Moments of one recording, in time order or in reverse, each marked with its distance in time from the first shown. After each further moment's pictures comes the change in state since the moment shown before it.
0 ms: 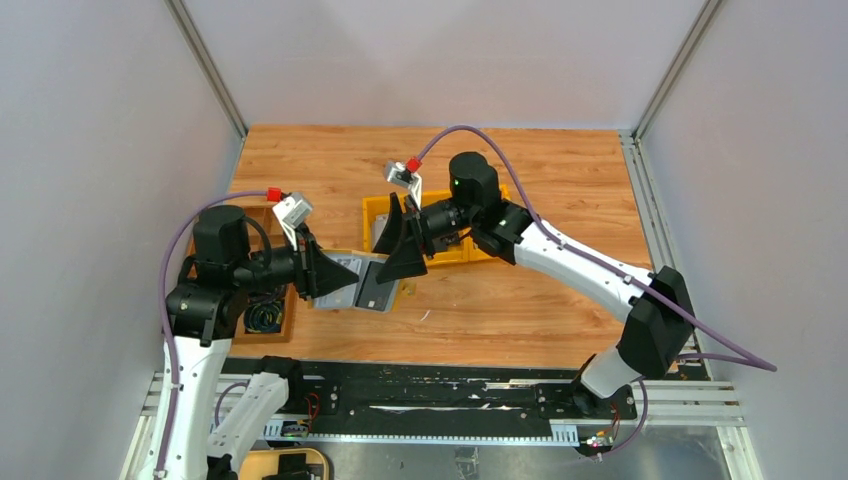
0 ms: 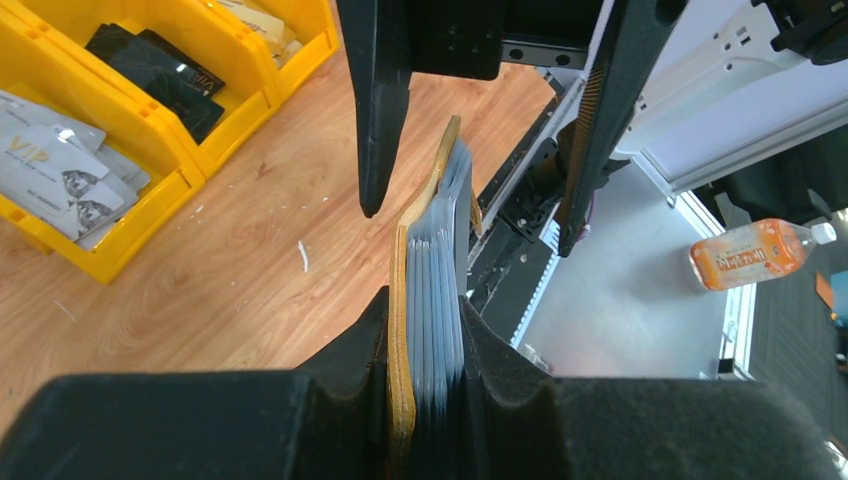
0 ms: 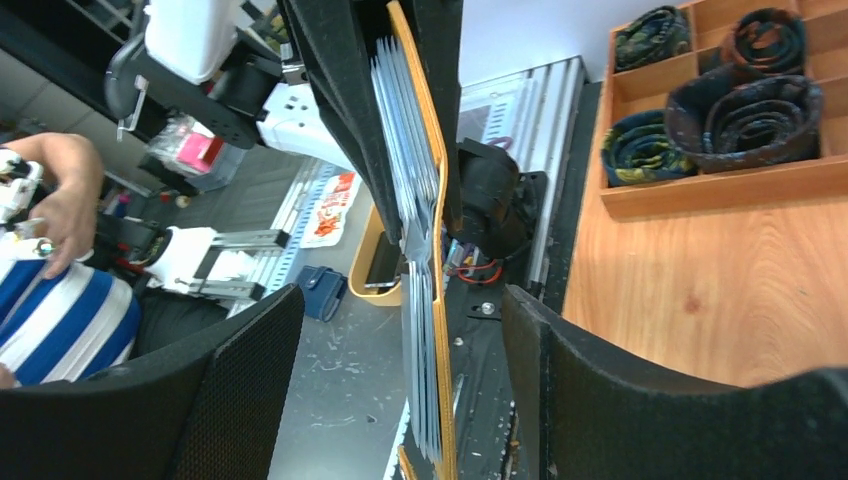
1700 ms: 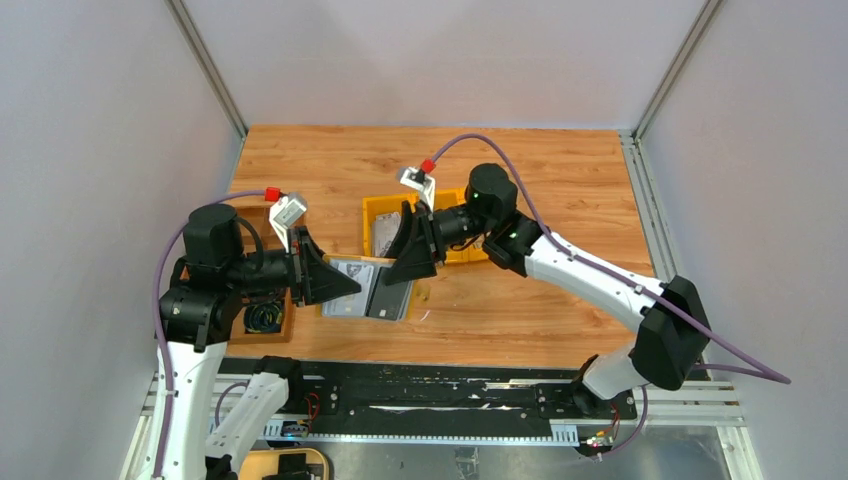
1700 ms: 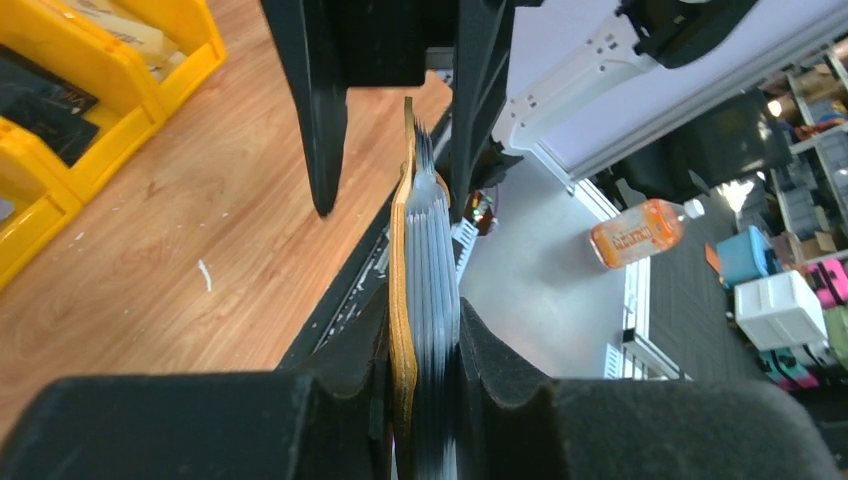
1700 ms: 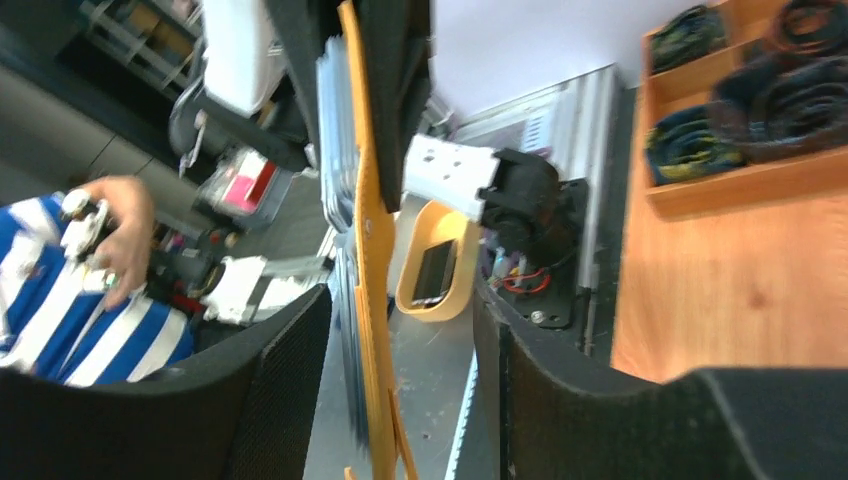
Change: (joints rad) left arm 0.000 0.002 0.051 0.005 0.199 -0.113; right arm 0.000 -0.074 -0.156 0.279 -0.045 0.277
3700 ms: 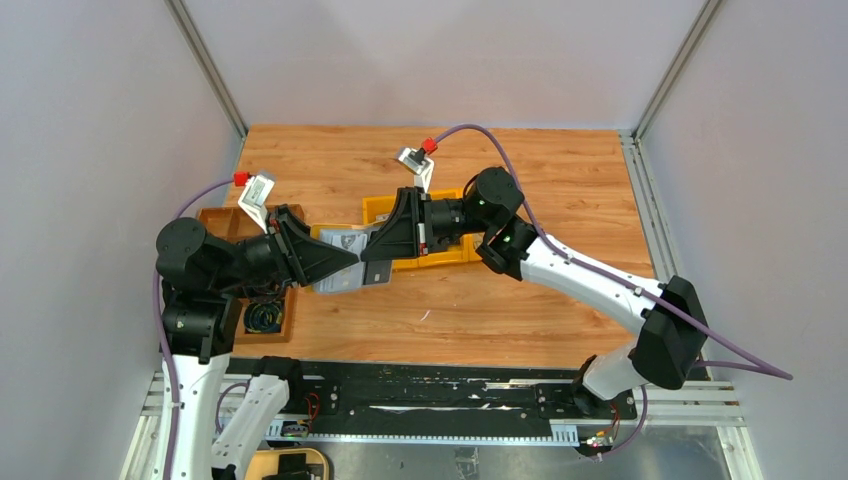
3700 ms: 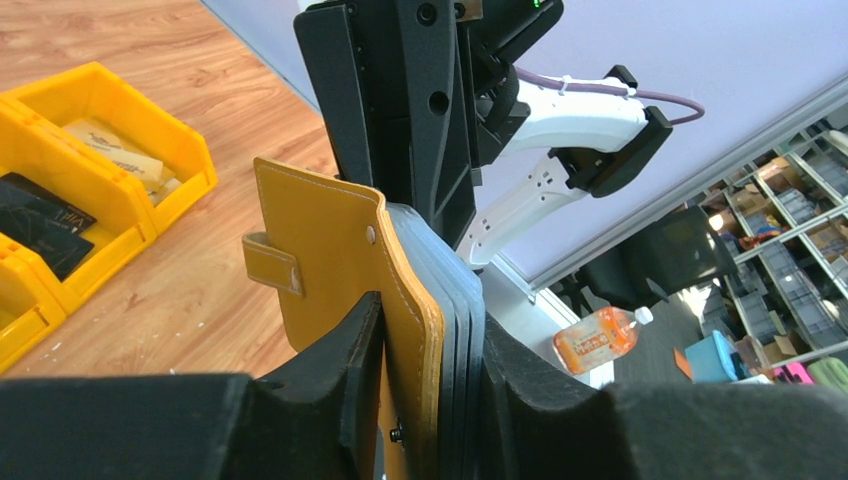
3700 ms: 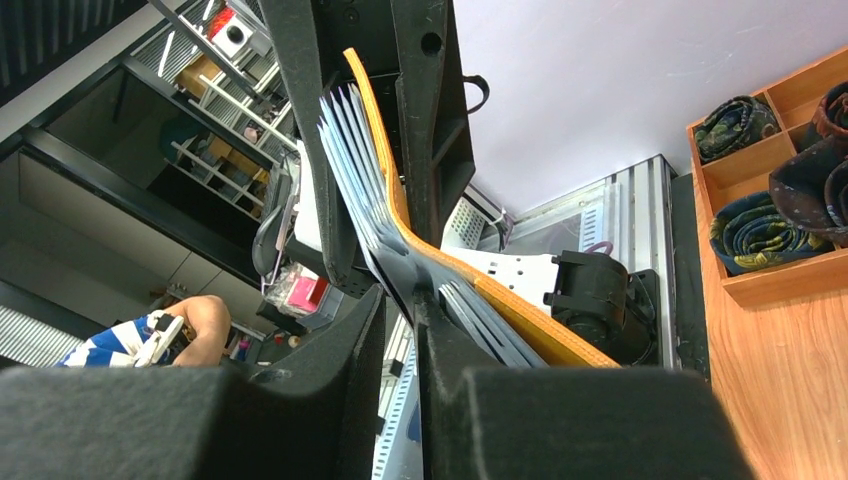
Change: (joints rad) left arm 0.032 -0.092 -0.096 0.552 -0.052 -0.519; right arm 0.055 0.006 0.040 0.191 0.249 0.334
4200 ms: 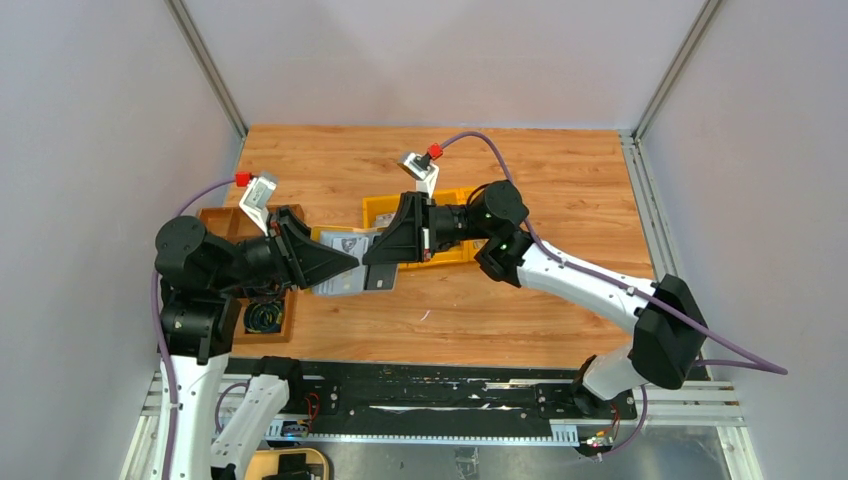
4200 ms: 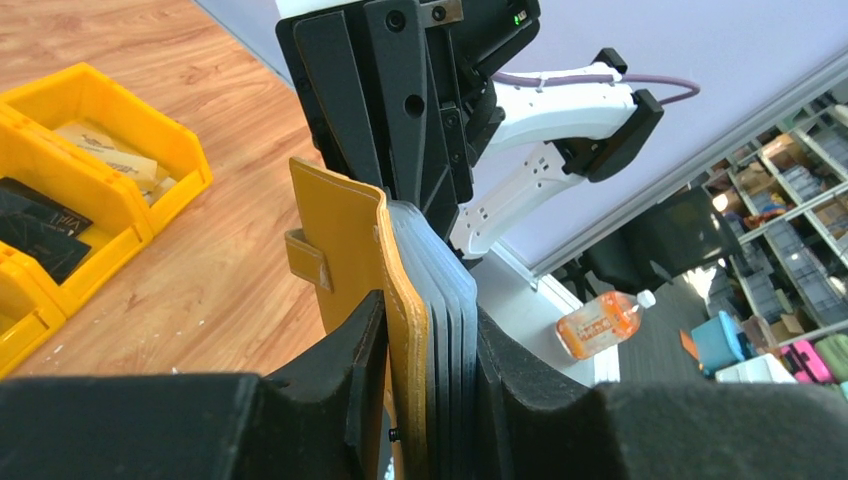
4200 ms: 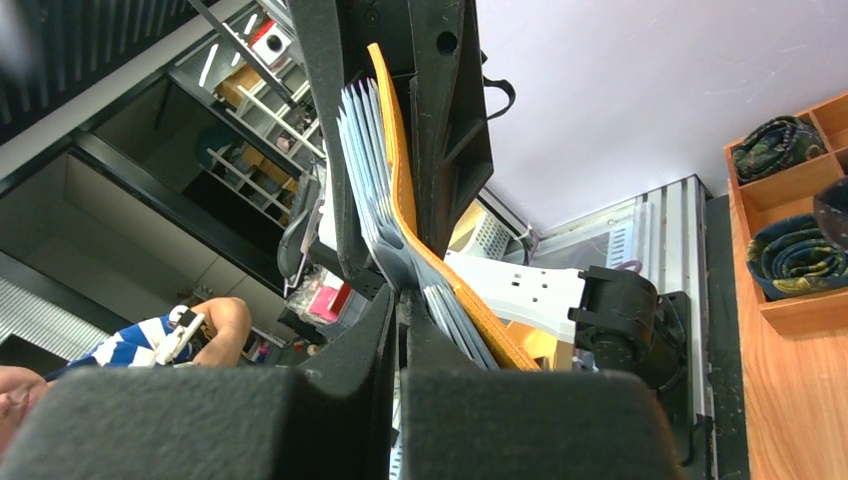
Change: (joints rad) left arm 0.000 0.010 0.013 -0.016 0.019 0.028; right arm 0.006 -0.001 -0.067 0.178 0.008 0.097
